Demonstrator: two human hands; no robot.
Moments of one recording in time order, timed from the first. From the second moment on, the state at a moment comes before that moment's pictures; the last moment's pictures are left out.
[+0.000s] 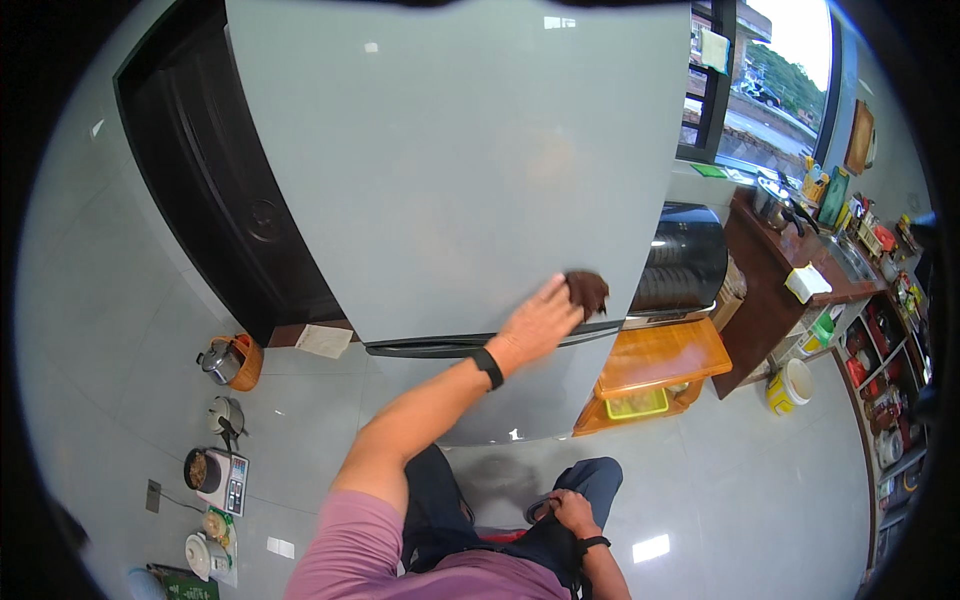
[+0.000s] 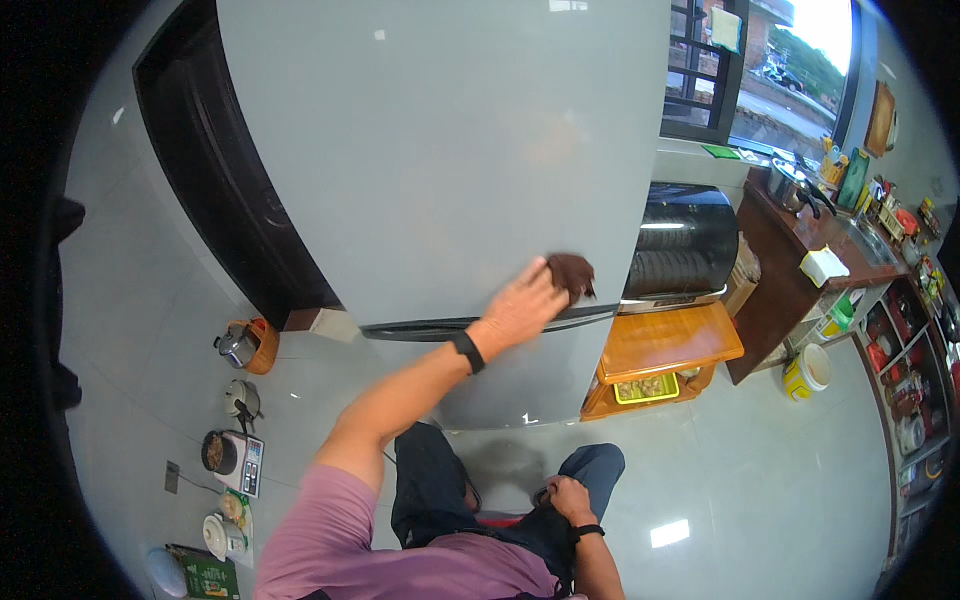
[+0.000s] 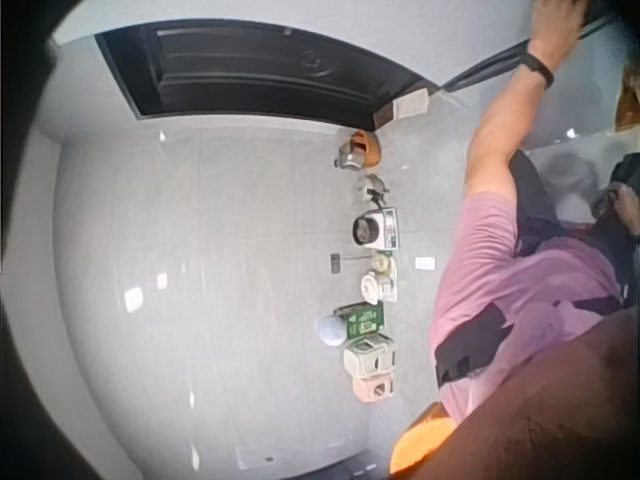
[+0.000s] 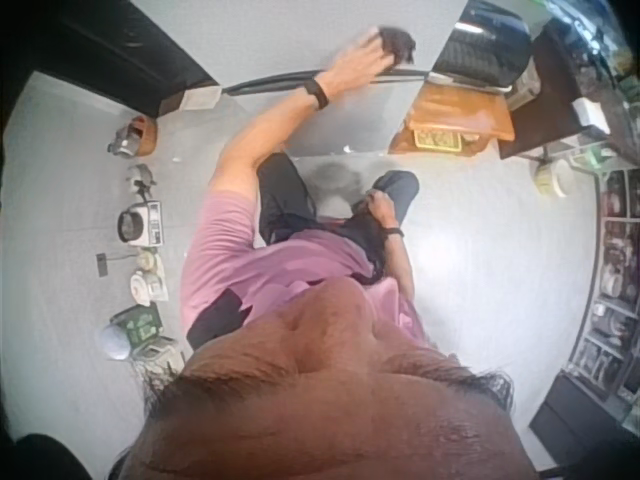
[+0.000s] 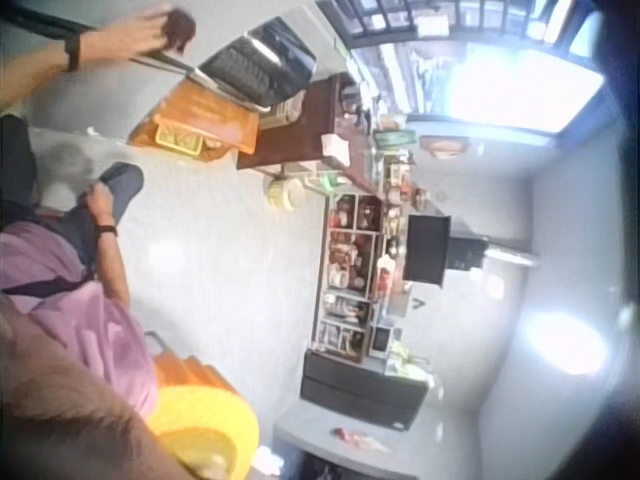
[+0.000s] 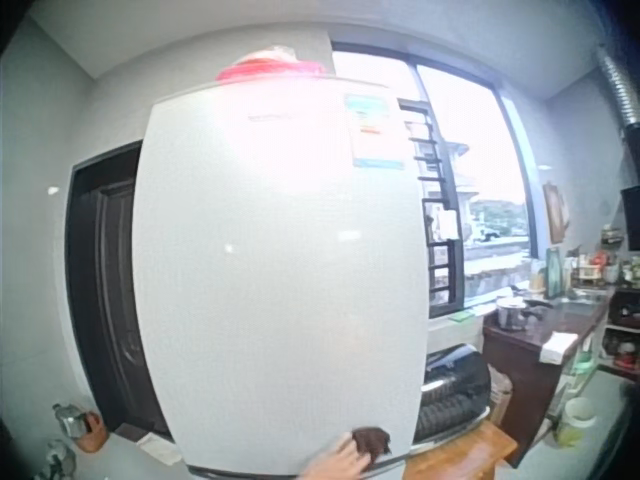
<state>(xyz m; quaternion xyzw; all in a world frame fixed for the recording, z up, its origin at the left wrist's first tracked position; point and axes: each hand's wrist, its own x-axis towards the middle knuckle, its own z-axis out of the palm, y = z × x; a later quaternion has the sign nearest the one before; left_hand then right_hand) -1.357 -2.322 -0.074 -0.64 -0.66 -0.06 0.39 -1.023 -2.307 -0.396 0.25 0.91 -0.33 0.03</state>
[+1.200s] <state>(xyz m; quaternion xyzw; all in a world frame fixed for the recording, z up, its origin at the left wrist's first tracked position) -1.337 -2.171 0.142 -0.57 -0.54 -0.03 0.62 -0.997 -2.291 -0.401 0.31 0.87 -0.39 0.01</state>
